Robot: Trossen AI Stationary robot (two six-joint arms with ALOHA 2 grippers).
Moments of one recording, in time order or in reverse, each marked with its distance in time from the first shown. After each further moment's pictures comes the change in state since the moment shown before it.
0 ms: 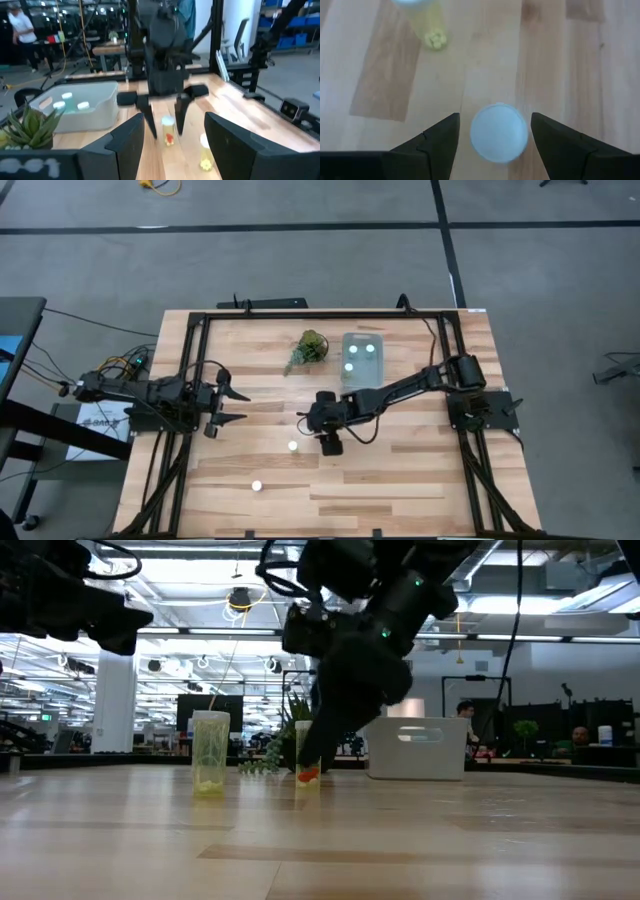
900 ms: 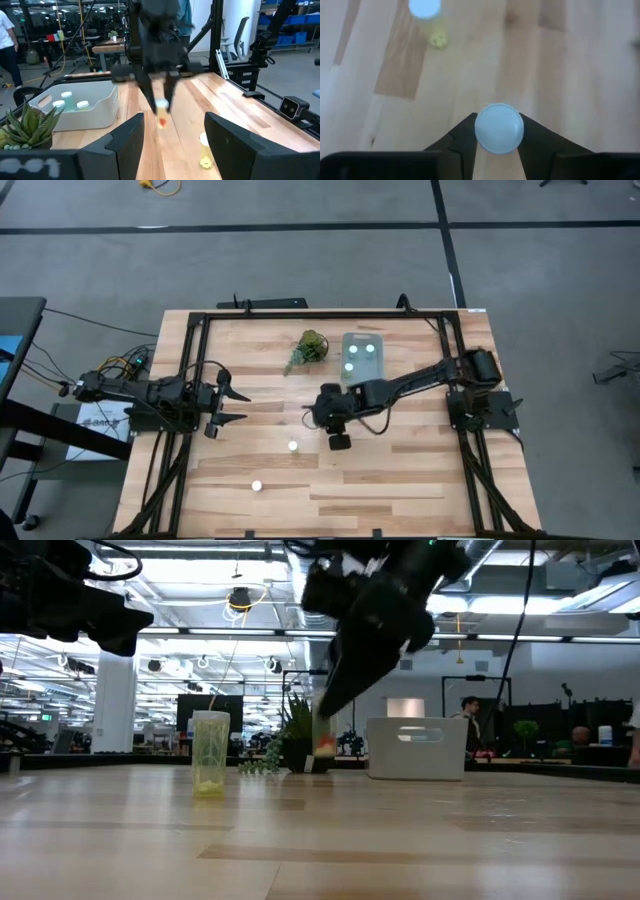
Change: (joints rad) left arm 0.000 0.001 0.000 0.002 0.000 -0.003; right arm -0.023 -0.137 0.010 -0.163 0.006 -0.052
